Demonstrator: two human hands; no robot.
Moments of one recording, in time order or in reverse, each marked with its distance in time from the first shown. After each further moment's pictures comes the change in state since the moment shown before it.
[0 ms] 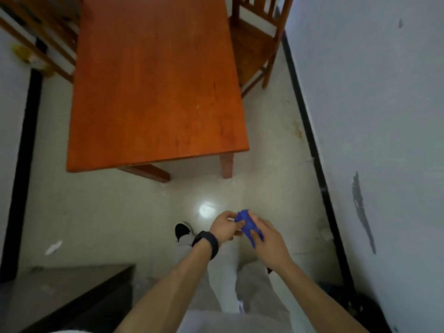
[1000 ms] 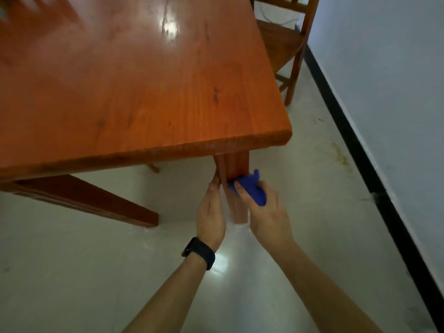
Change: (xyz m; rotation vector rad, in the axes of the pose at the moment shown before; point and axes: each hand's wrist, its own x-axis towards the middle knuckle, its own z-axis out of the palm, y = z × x) left_hand 0.331 -0.003 -0.053 -0.213 0.472 0.793; right_hand 0.359 0.145 0.117 -0.387 0.506 -0.598
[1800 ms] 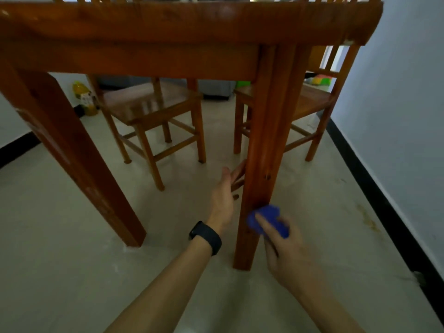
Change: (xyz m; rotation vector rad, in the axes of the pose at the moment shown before) left_hand 0.047 -0.094 0.012 -0.207 0.047 0.211; right_hand -0.039 0.078 0.101 -0.025 0.214 -0.312
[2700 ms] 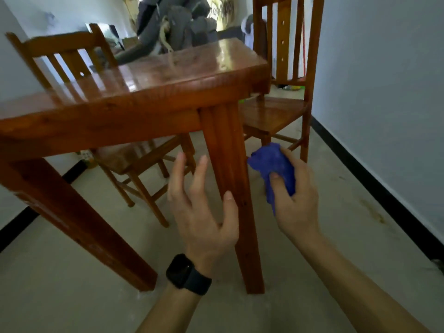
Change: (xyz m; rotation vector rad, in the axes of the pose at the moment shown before) left_hand -0.032 0.071 0.010 0.755 0.477 1.093; right_hand 0.120 -0.014 -0.090 0.539 0.464 0.286
